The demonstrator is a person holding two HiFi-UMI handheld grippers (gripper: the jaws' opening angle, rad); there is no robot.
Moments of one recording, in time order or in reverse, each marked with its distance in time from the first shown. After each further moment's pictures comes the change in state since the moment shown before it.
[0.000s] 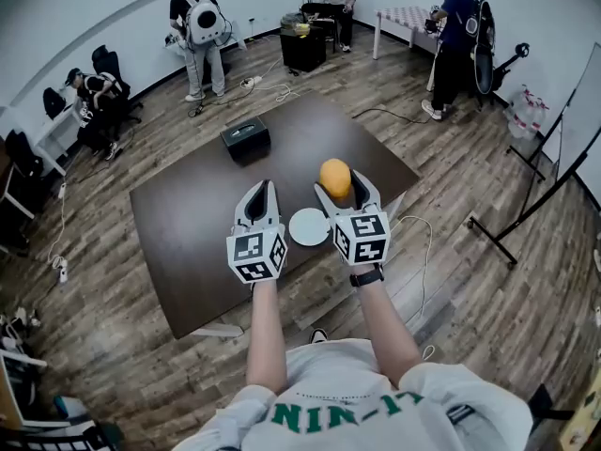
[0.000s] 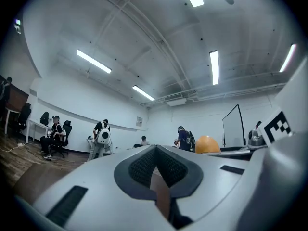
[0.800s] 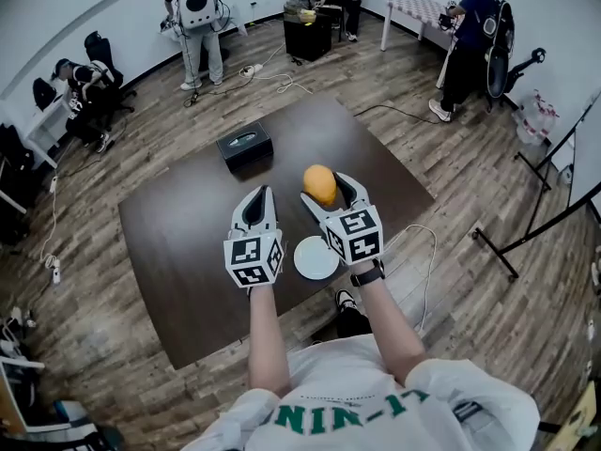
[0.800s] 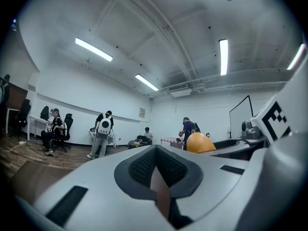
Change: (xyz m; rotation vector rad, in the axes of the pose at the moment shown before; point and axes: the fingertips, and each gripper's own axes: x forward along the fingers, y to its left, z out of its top) left arm 0.149 0.095 -0.054 -0.019 0.111 0.021; right arm 0.190 -0.008 -0.039 -0.061 0.202 0.174
